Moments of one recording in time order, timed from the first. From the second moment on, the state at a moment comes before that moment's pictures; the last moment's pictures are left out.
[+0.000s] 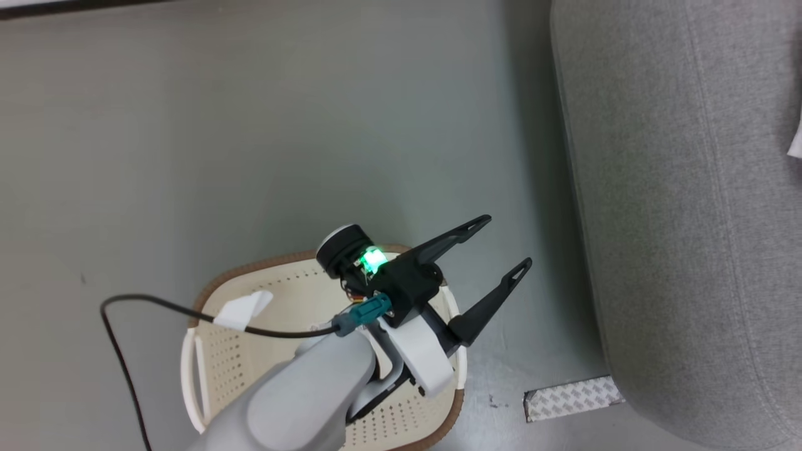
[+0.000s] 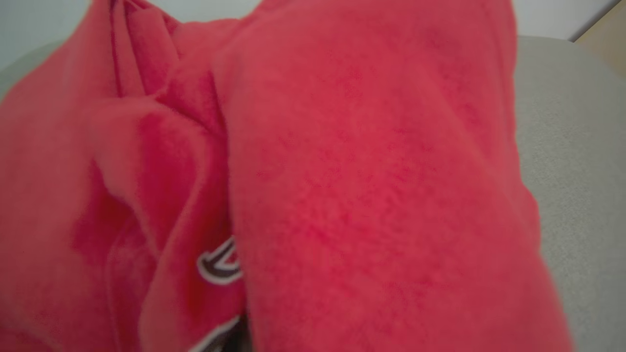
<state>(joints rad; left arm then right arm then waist) -0.75 0.17 -0.89 0.34 -0.34 -0.13 -0.26 -0.84 -0.69 0.10 0.80 0.69 0.13 0.11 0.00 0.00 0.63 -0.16</state>
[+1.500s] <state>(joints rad) -0.30 0.16 -0.33 0.32 -0.34 -0.12 -0.26 -0.31 -0.49 0.25 0.28 0.72 0.13 -0.15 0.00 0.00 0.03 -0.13</state>
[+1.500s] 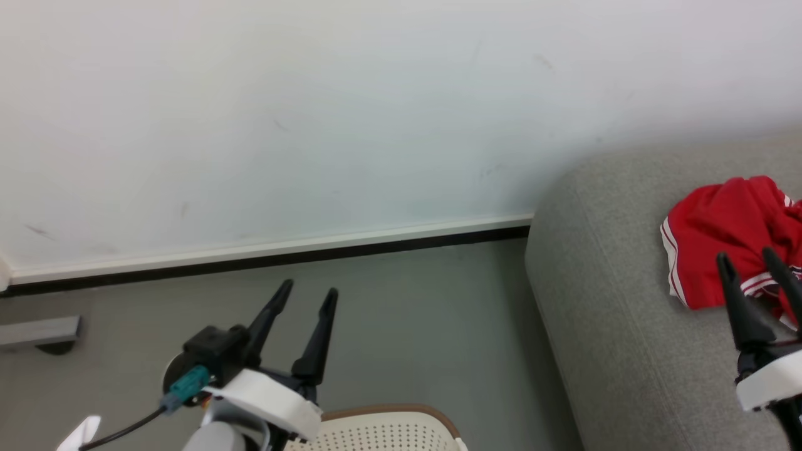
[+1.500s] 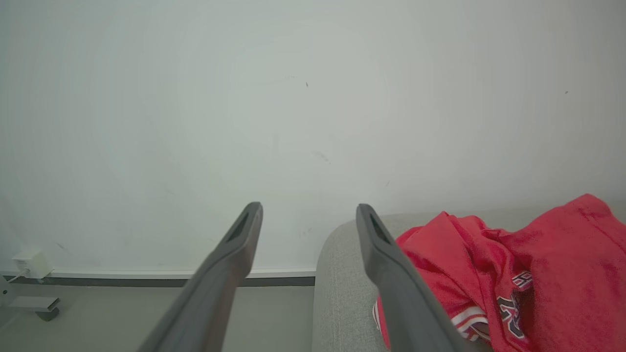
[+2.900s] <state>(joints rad) -0.07 0.05 0.07 0.33 -0.15 -0.11 -0.26 -0.06 -0.19 0.12 0.24 0.31 0.13 -0.26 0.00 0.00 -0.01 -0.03</state>
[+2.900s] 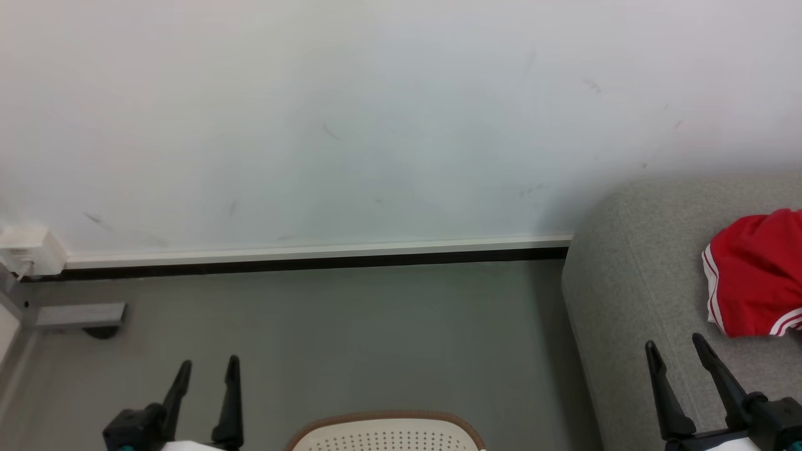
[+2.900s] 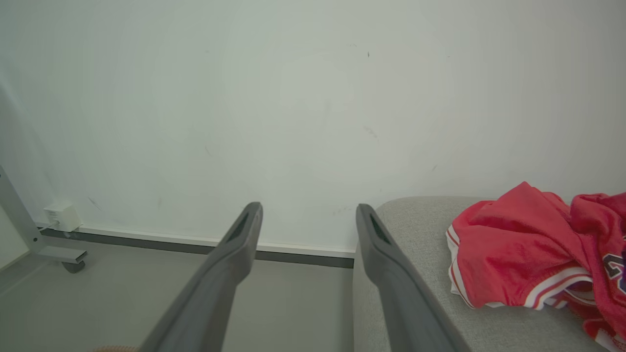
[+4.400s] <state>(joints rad) -0.05 0.04 0.07 0.38 -0.59 -0.12 -0.15 -0.04 -0.15 0.08 0.29 0.69 0.13 -0.15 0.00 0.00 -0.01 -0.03</state>
